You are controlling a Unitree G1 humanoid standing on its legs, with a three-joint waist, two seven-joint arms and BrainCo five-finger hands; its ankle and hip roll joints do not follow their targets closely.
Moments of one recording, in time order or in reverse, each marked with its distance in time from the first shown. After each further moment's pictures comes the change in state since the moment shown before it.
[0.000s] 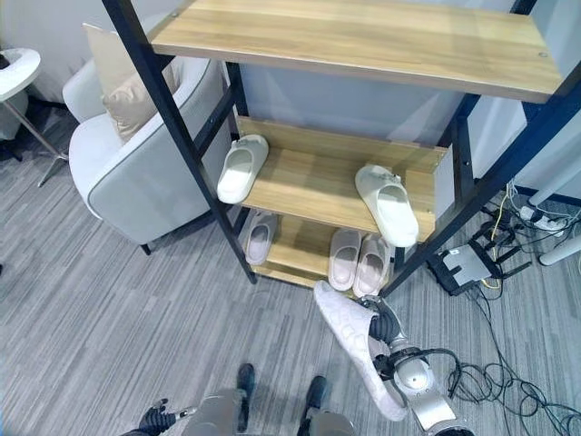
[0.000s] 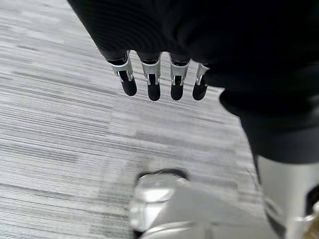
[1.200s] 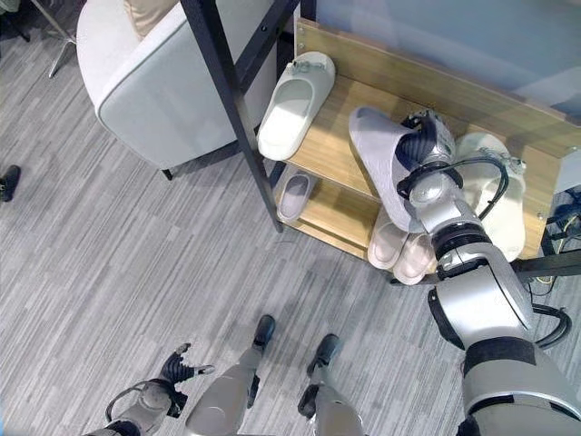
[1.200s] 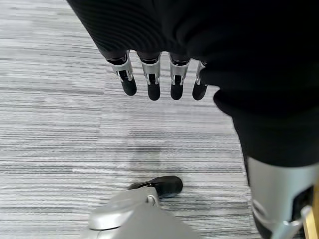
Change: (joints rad) left arm -0.127 0.039 -0.238 -0.073 0.056 -0.081 0.031; right arm -1.128 -0.167 0.173 0.775 -0.048 0.061 -0.249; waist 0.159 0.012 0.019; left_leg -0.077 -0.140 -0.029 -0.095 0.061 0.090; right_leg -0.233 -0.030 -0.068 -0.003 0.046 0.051
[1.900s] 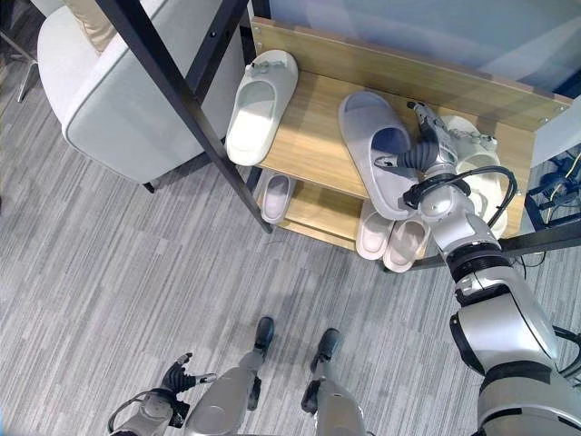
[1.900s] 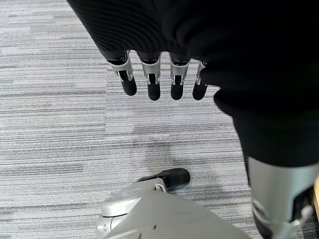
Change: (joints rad) left arm 0.004 -0.025 0.035 -0.021 0.001 0.017 -0.001; right arm 0.096 -0.091 0.017 -0.255 -0.038 -0.033 0.037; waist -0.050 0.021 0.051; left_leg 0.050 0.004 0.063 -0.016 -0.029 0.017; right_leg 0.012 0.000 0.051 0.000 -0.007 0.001
